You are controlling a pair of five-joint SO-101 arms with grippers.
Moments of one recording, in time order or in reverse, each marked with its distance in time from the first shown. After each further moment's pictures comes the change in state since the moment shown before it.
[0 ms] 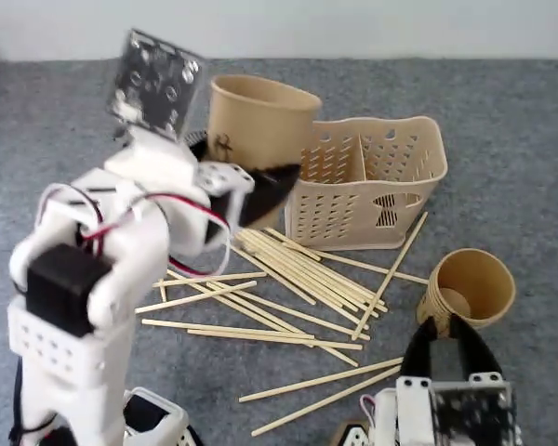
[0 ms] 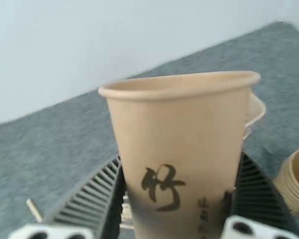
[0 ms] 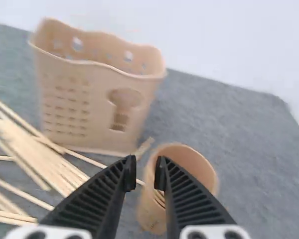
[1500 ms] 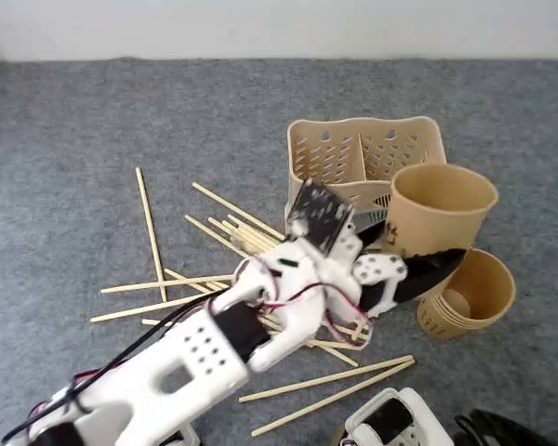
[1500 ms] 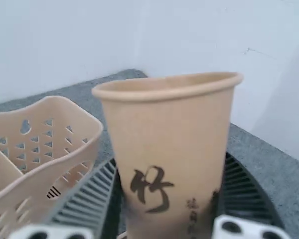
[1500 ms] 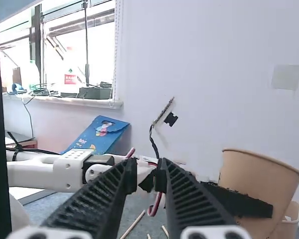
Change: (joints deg) left arm 27.8 2.5 51.2 -70.4 17.7; right arm -40.7 -0.6 -33.0 0.0 -15.2
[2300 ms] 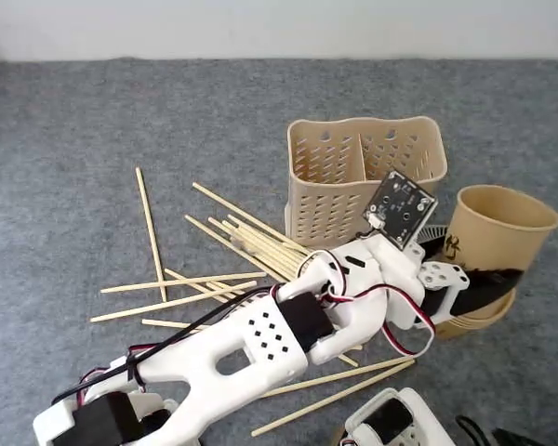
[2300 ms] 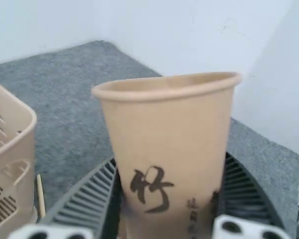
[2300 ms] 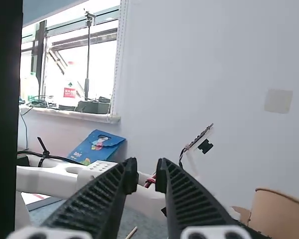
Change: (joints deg) left arm 6.4 15.6 -14.9 5.6 2.2; right arm 0.0 0.0 -4.4 0.0 2.9
